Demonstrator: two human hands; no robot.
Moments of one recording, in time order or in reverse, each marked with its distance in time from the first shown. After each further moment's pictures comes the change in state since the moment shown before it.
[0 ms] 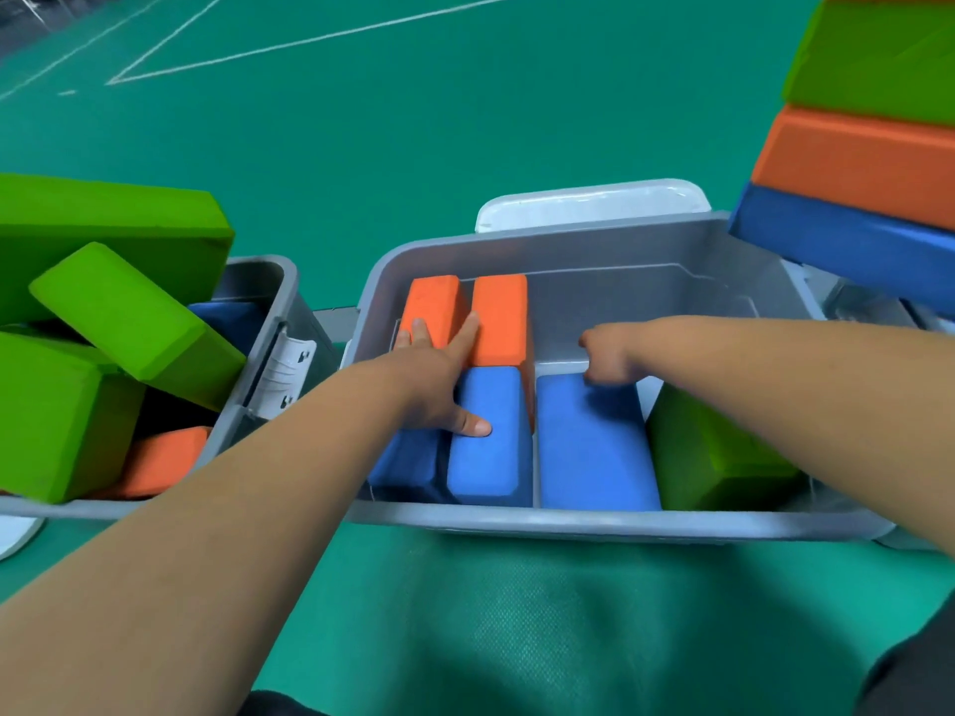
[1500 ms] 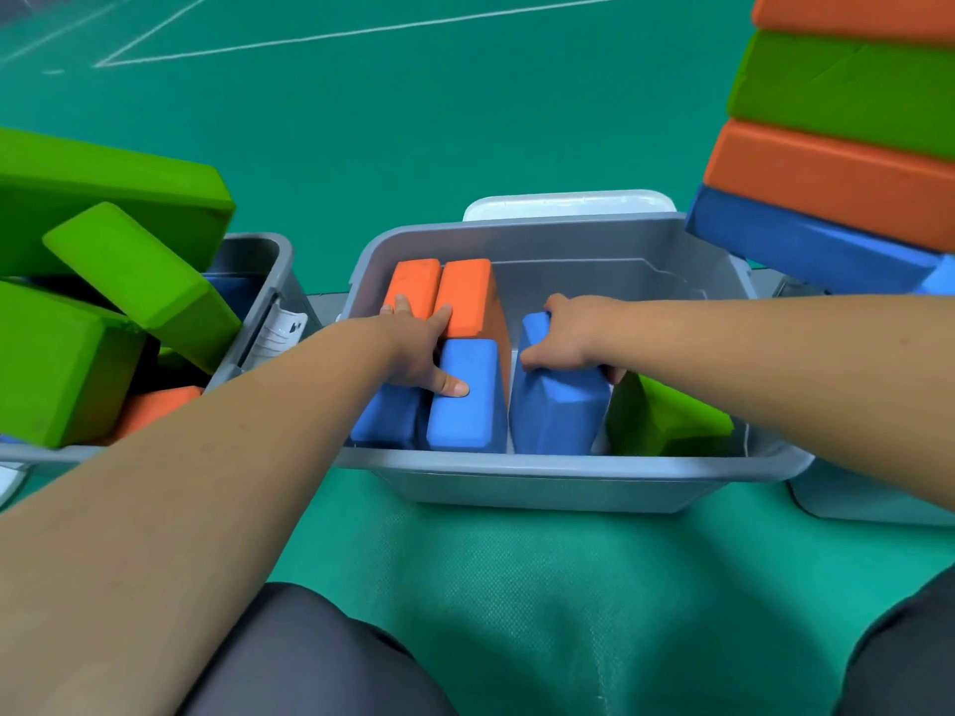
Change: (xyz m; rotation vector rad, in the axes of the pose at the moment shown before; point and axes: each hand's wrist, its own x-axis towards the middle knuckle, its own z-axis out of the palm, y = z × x) left_hand -0.011 0.008 -0.003 0.091 0.002 -0.094; right_hand -0.101 -0.039 -0.021 0.195 0.128 0.132
